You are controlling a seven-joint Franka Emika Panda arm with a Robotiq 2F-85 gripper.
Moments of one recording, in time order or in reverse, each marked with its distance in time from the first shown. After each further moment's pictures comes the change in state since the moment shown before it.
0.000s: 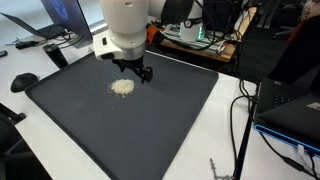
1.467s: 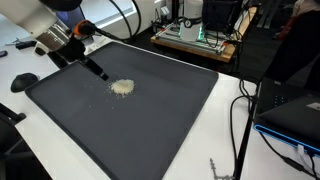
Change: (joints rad) arm -0.350 0.316 -0.020 0.554 0.550 -0.266 -0.331
